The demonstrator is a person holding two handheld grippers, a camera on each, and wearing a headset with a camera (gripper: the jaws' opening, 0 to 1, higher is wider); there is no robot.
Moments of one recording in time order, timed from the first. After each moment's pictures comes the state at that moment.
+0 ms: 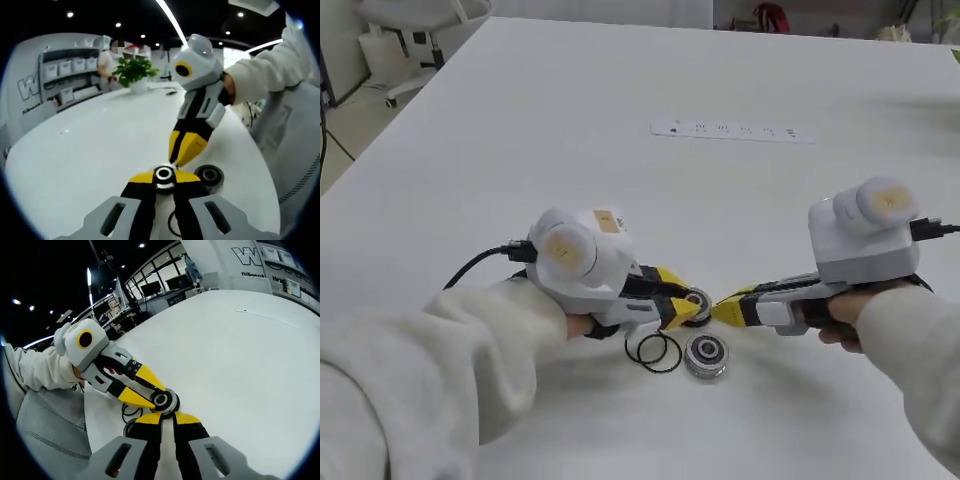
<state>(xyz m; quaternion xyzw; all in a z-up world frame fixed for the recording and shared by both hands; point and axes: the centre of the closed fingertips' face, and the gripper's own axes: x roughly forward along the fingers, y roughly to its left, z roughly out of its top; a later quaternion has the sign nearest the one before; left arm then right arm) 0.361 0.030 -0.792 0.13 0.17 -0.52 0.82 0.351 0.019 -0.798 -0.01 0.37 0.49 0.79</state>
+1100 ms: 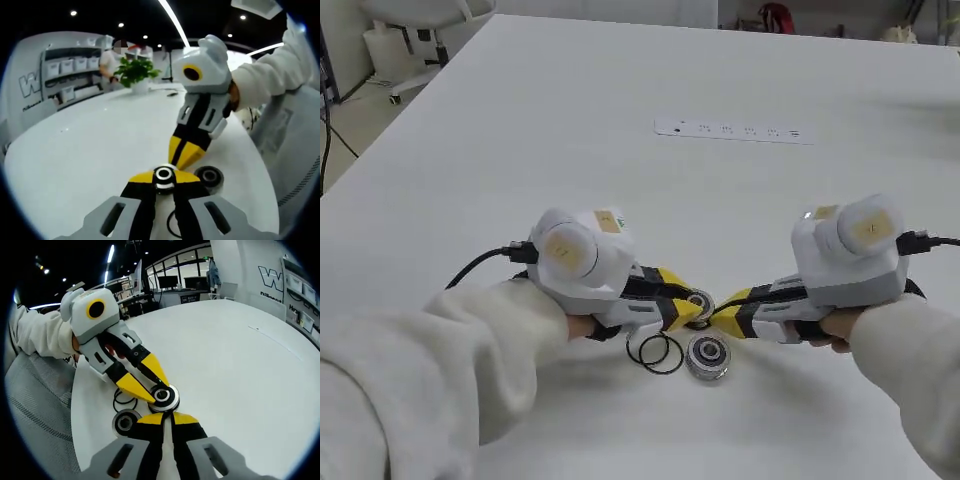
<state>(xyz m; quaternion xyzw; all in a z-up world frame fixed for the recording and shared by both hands) 0.360 0.030 -0.791 0.11 0.18 -0.52 0.83 0.357 0.020 -0.810 -0.13 0.33 0.51 0.78</state>
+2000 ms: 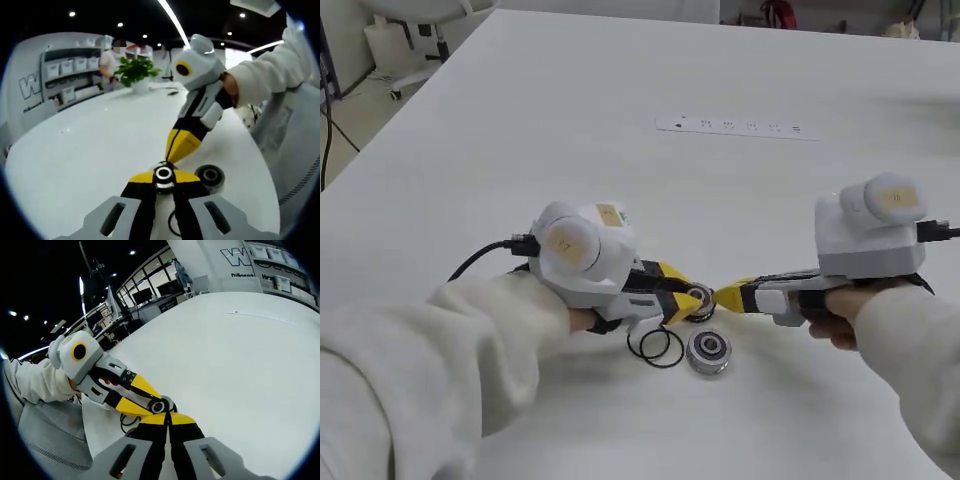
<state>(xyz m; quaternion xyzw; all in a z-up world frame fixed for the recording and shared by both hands) 0.361 0.031 -0.791 0.12 0.18 -0.52 0.83 0.361 0.023 -0.794 0.02 0.37 0.45 0.81</state>
